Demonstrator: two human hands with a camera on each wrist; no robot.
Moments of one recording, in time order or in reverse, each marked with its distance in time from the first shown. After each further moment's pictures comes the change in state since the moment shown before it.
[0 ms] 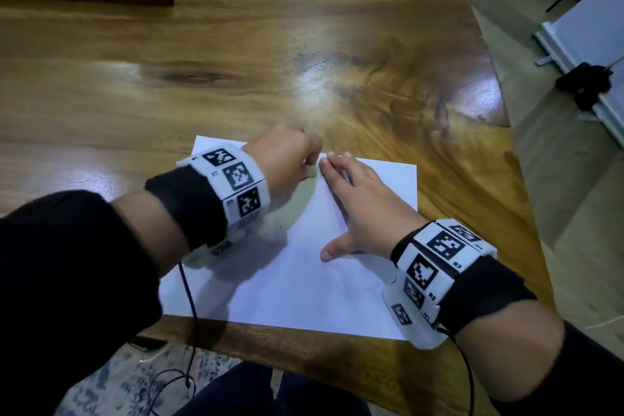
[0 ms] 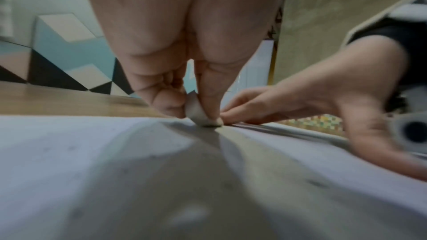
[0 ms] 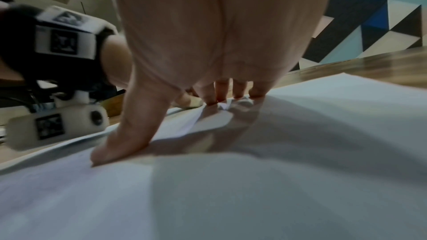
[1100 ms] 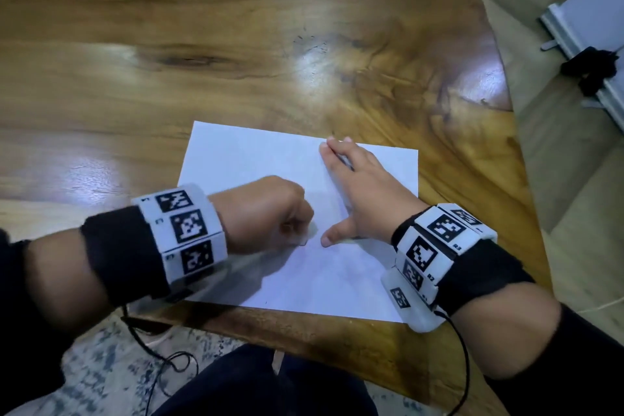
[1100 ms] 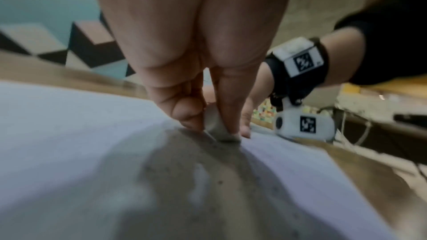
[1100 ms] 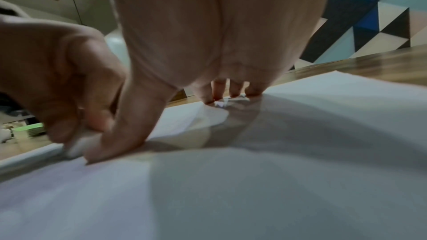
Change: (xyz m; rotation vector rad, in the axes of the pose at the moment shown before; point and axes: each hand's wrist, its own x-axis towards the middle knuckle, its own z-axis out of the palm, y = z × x) left_hand -0.058 0.004 0.011 -0.042 -0.297 0.278; right_hand 0.000 0.002 0.002 0.020 -0.007 -0.001
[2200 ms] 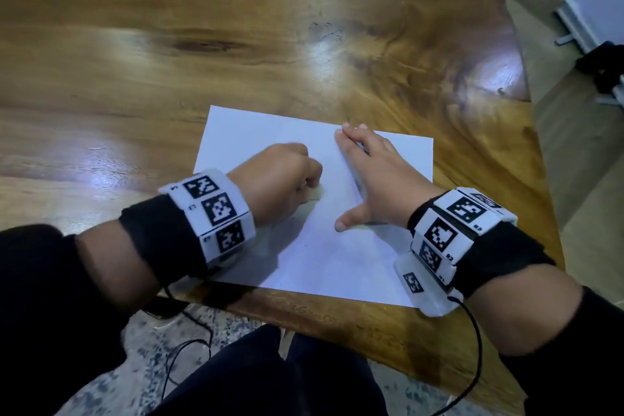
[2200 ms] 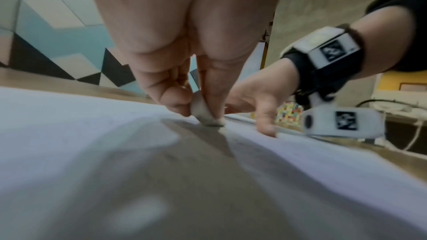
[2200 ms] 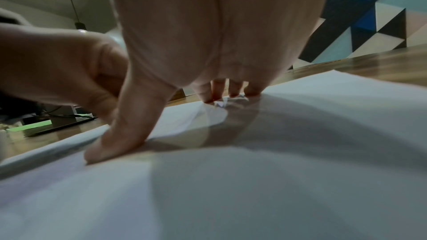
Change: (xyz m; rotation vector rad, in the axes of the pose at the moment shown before) left_hand 0.000 -0.006 0.006 -0.021 0.282 -0.161; right_hand 0.000 -0.003 0.001 -0.013 0.011 0.023
